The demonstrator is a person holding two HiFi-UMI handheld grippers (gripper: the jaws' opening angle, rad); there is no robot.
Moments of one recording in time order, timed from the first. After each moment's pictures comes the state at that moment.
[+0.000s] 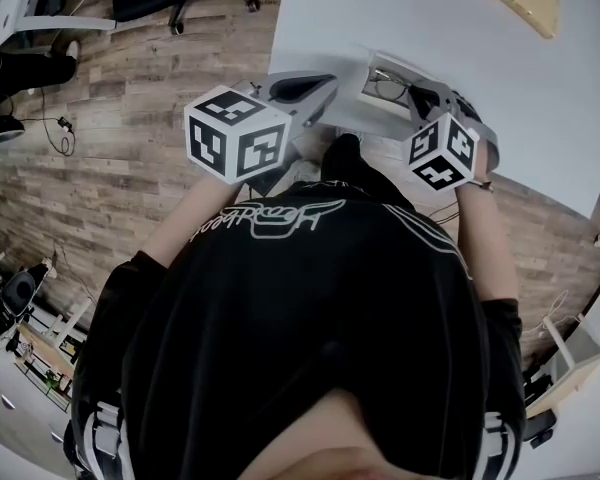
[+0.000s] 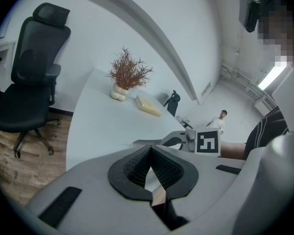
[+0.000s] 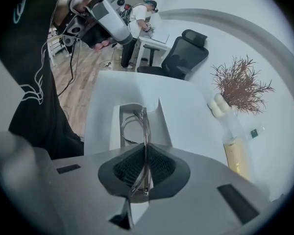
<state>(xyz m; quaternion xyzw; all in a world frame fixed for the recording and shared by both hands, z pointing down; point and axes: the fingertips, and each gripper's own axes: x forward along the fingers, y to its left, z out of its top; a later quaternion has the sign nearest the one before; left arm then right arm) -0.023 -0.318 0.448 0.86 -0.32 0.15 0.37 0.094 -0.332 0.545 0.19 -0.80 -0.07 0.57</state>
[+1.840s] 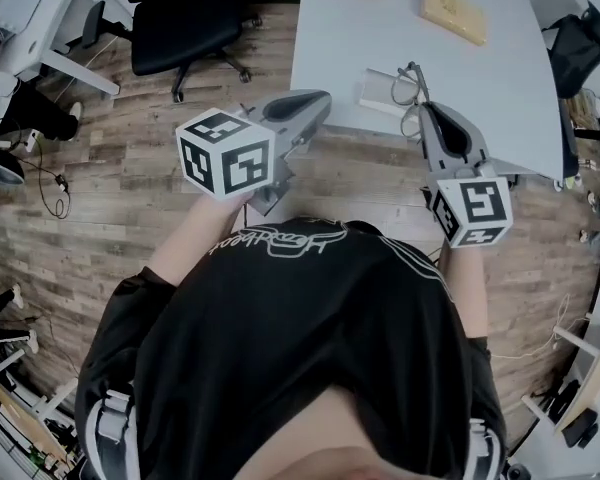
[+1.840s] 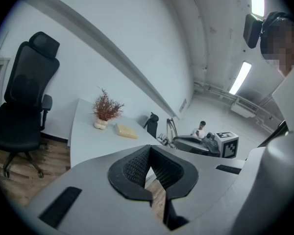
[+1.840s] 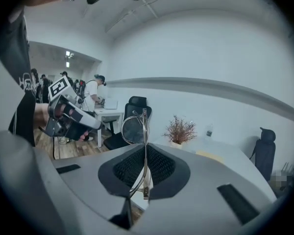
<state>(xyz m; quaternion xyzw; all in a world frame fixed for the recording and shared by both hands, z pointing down) -0.081 -0.205 0.300 0.92 -0.29 0.02 0.27 0.051 -0.208 0.286 0.48 -0.86 -0.02 0.18</state>
